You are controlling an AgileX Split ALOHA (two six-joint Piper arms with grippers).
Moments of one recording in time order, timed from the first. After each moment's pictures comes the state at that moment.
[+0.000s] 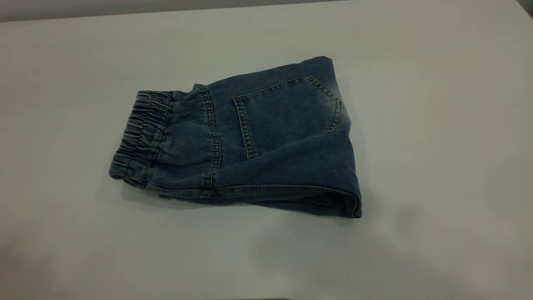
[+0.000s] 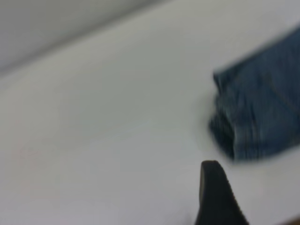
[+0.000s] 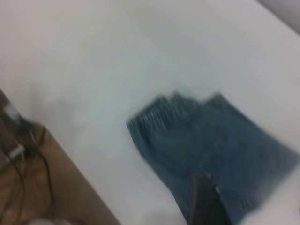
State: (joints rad) left arm -0.44 0.83 -1.22 0.17 1.16 0.03; right arm 0.98 1.48 -1.75 -0.04 1.27 0.07
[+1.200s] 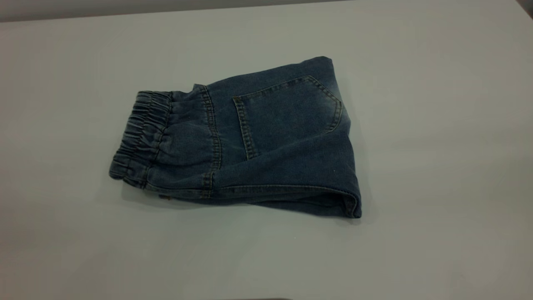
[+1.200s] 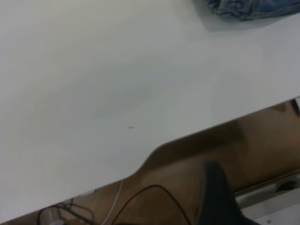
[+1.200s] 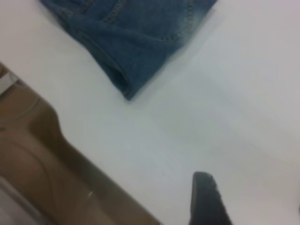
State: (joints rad) left arm -0.44 0.28 -0.52 0.10 1.14 -0.12; right arm 0.98 0.38 -0.58 -0.26 1.19 0.24
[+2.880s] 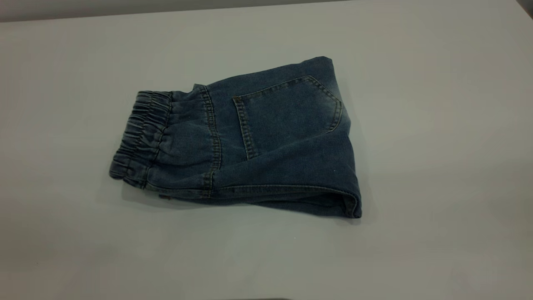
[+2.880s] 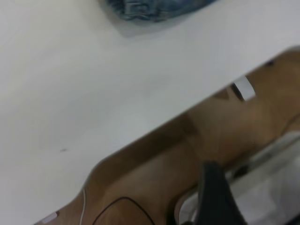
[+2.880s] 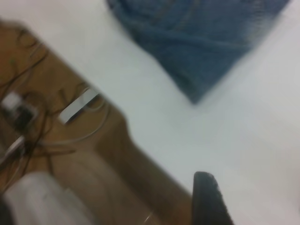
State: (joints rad) left arm -0.39 0.27 -0.49 -0.13 1.11 0.09; right arm 0.89 0.18 -0.48 -0.02 1.13 0.15
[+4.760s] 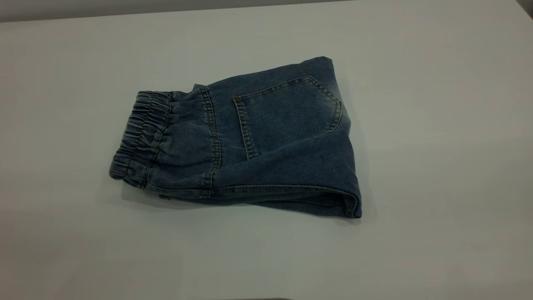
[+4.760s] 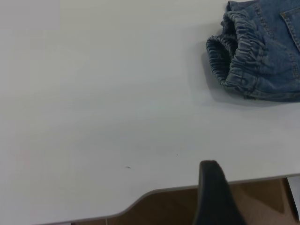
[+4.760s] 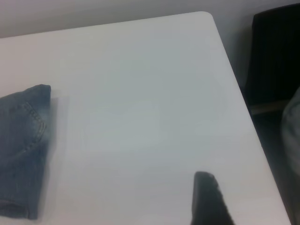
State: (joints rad) left arm 0.02 -0.02 -0.49 -0.13 1.13 0.09; right arm 0.06 -0.01 -0.48 -0.02 1.13 0.15
